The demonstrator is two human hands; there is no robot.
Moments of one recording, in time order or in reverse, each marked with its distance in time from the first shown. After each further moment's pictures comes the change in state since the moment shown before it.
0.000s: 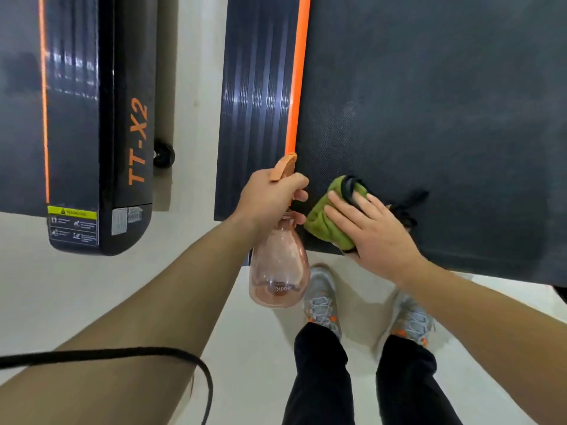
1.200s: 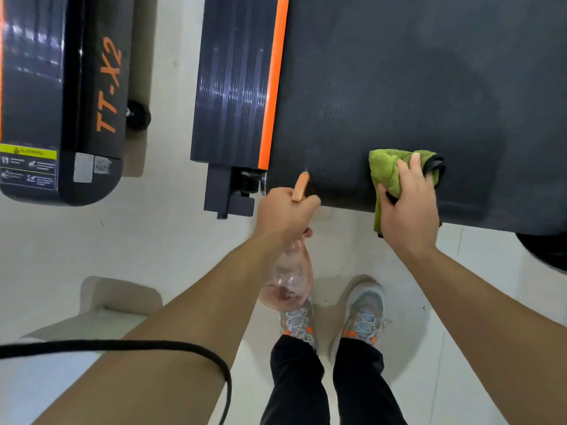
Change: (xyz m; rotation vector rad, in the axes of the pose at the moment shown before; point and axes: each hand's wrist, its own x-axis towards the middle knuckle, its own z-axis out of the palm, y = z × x) left_hand -0.036 -0.125 0.074 0.141 0.065 0.051; right_hand -0.078 -0.015 0.005 0.299 0.227 0.870
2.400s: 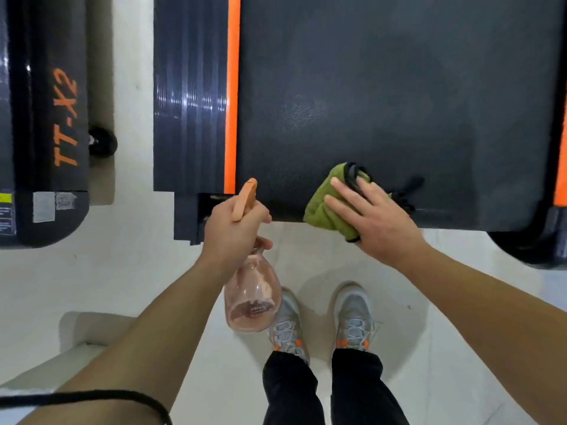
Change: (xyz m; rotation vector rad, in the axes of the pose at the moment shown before) left_hand -0.016 0.025 -0.029 -0.050 0.034 0.069; right_hand 0.017 0.043 -0.008 -0.430 -0.191 -0.773
